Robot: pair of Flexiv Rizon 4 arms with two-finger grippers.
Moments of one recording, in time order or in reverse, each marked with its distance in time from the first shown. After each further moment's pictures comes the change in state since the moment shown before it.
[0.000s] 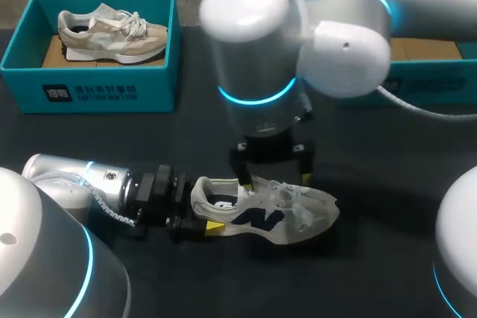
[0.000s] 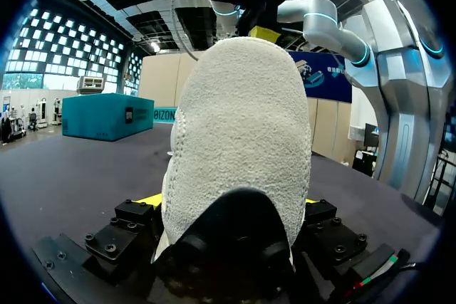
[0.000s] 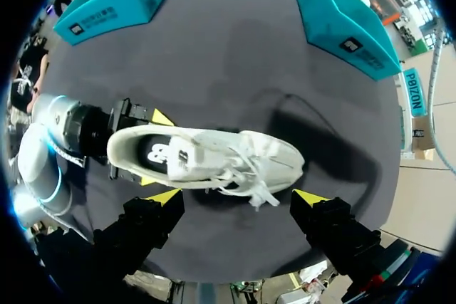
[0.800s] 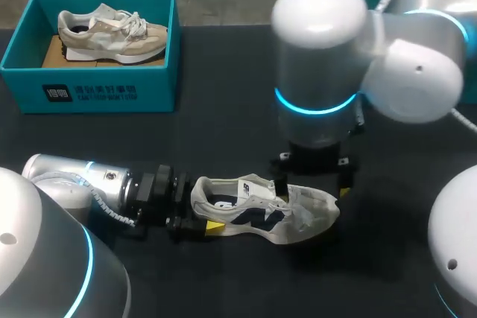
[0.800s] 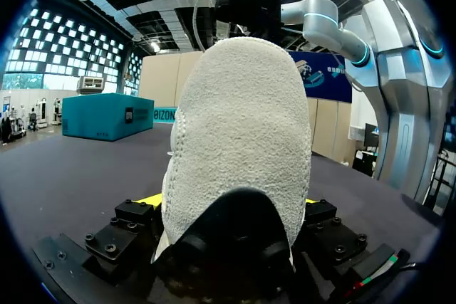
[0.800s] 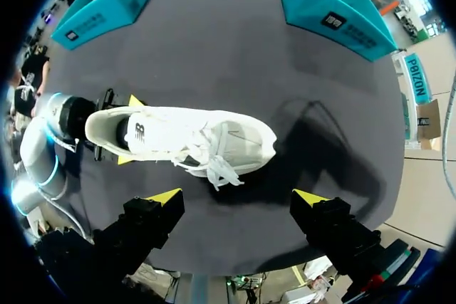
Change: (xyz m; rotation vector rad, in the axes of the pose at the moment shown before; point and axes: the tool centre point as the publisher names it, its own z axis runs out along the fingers) left arm 0.000 0.000 0.000 0.000 0.000 0.000; right arm -0.060 -0.034 0.007 0.020 0.041 0.032
